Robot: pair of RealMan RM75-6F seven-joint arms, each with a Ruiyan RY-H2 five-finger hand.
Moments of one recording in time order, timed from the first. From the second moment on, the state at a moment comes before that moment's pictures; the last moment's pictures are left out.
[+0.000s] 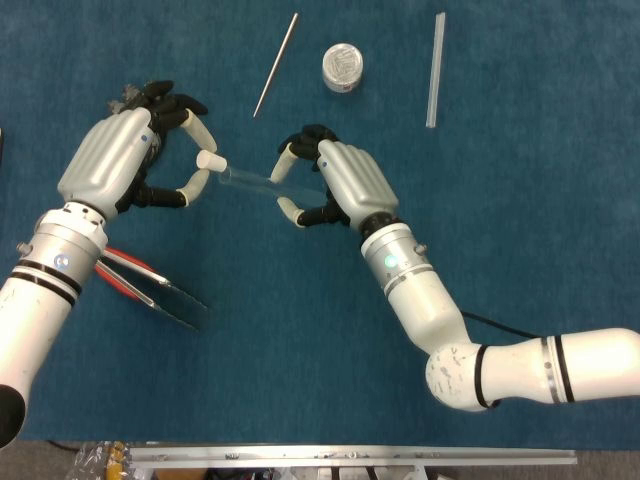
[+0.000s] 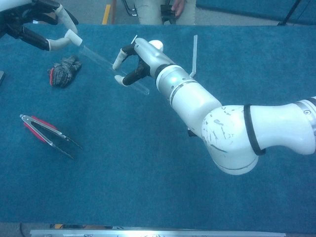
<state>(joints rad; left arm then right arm) -0.68 -0.95 -0.25 -2.17 0.81 0.99 0.01 1.01 -1.90 0.45 -1.70 -0.50 1.17 -0.41</state>
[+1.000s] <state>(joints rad) -0.68 -0.95 -0.24 -2.17 0.82 0.97 0.00 1.02 -1.91 0.48 -1.69 -0.50 1.17 -0.44</state>
